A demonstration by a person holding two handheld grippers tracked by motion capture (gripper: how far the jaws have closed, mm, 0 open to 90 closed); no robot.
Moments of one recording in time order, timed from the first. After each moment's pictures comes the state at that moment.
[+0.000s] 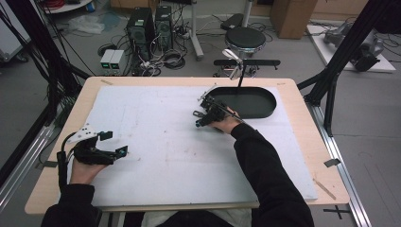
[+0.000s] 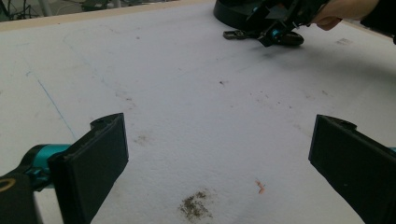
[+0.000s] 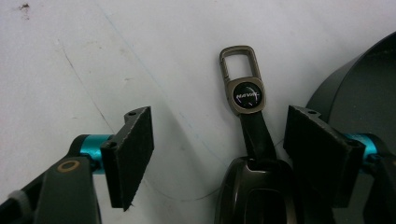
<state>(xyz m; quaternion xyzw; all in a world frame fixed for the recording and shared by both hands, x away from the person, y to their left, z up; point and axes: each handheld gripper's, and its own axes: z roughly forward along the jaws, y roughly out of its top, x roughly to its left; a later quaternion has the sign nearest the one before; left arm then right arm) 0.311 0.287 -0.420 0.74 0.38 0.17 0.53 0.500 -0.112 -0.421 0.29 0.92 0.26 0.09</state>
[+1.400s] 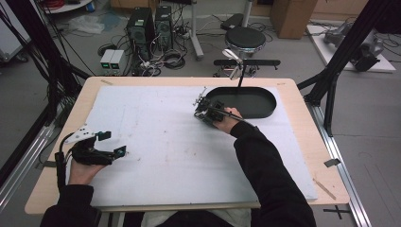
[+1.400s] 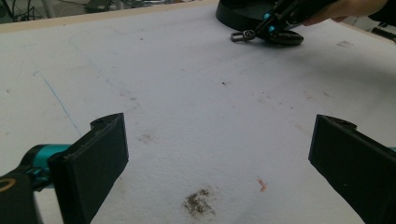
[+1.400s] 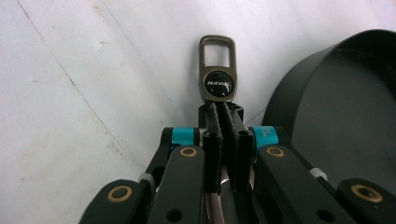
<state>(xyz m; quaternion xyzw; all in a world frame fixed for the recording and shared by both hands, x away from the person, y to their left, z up) 0.309 0.292 -0.420 0.74 0.38 0.17 0.53 0.485 -0.098 -0.410 0.25 0.94 0.16 0.18</state>
